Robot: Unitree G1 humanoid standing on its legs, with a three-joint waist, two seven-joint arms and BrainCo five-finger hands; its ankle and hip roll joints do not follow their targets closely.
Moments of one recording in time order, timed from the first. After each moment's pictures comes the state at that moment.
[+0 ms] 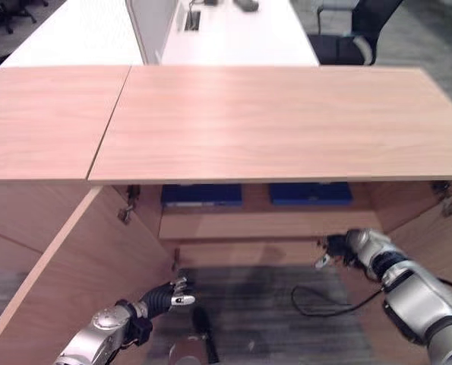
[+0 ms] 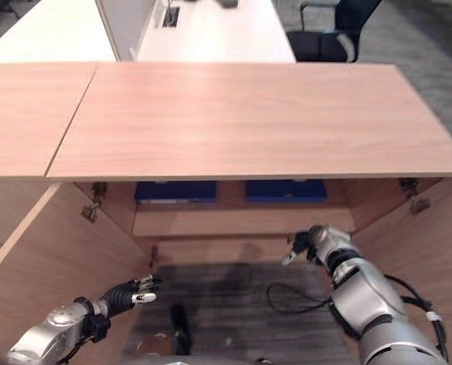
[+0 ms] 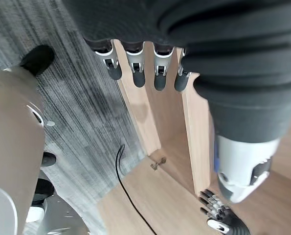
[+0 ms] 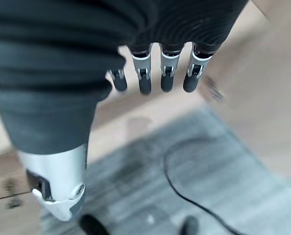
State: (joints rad) left arm 0.17 0.65 -0.33 0.16 -0.44 0.27 -0.43; right arm -0.65 -0.50 0.62 1.26 -0.26 0.11 0.46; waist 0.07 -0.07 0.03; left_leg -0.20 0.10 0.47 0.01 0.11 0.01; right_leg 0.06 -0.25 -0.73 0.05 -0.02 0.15
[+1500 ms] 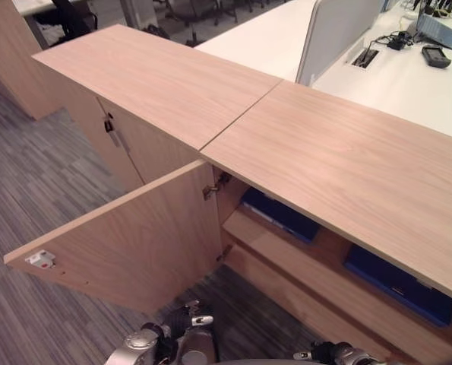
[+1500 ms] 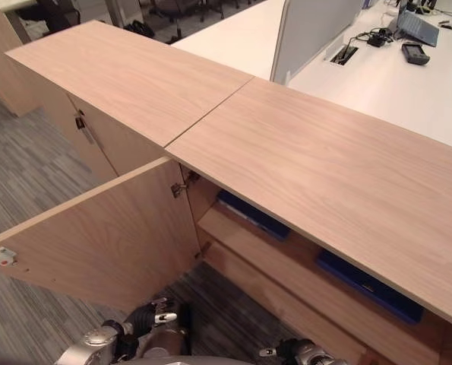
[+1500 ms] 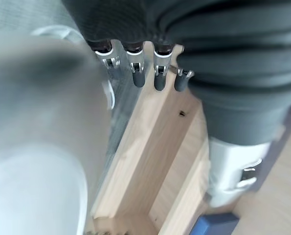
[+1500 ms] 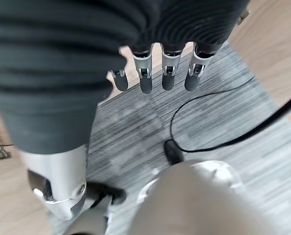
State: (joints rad) left arm 0.12 0.43 -0.43 0.52 -0.41 0.15 -0.28; right arm -0.17 -0.23 0.35 1.41 -0.02 0.09 0.12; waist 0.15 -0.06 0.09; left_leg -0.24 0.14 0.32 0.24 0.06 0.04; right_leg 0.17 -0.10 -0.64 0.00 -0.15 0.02
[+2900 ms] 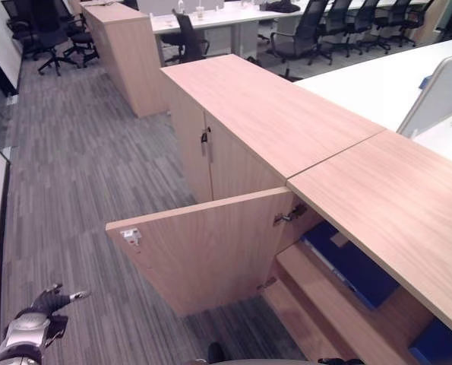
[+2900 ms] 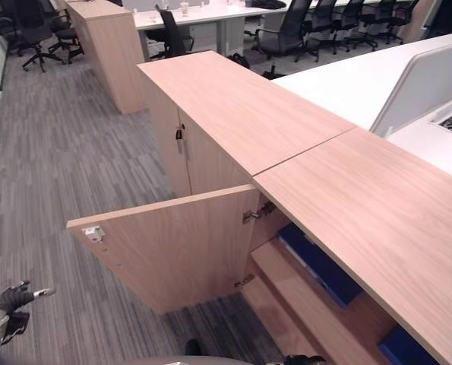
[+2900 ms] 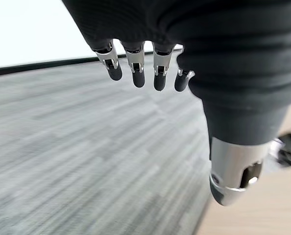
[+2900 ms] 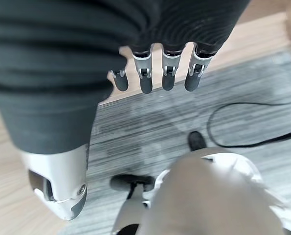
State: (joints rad) left arm -0.14 0.73 0.03 1.10 -0.14 0.00 -0.07; right arm -0.07 -0.26 0.24 1.38 -0.02 0.07 0.17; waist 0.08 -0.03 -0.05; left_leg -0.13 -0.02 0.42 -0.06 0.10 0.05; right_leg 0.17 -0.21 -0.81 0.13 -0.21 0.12
